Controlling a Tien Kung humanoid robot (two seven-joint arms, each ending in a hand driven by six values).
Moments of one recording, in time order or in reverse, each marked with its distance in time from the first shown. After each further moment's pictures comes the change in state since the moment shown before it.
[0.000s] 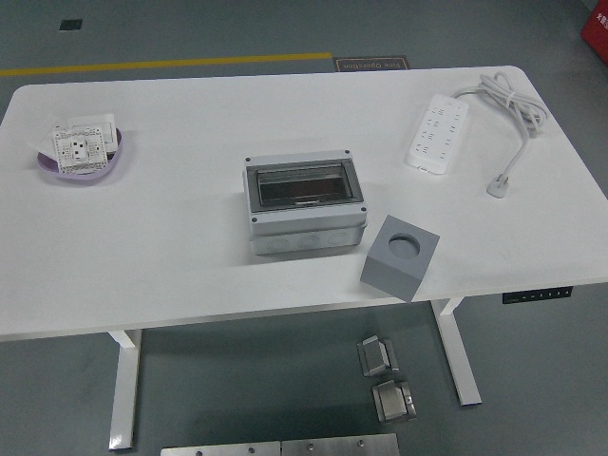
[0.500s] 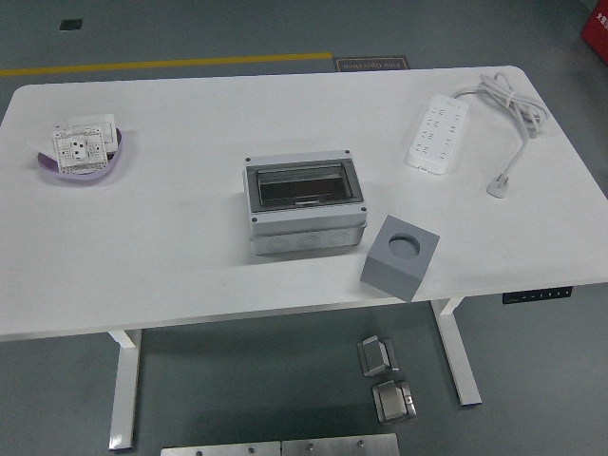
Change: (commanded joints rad) left arm -0.008 -0.010 0.022 0.000 -0.019 -0.001 -0.009; right arm -0.011 0.002 0.007 0.015 -0.007 0.001 -0.001
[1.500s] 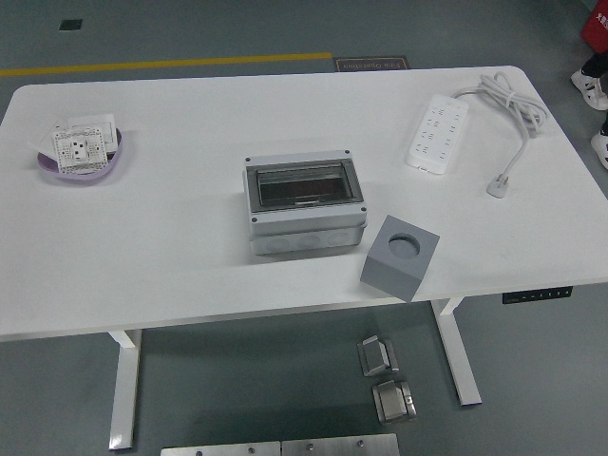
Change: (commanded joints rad) left arm 0.004 -0.006 -0.036 0.000 0.040 0.000 0.006; right arm -0.016 -0.002 0.004 0.010 -0.008 0.004 -0.014
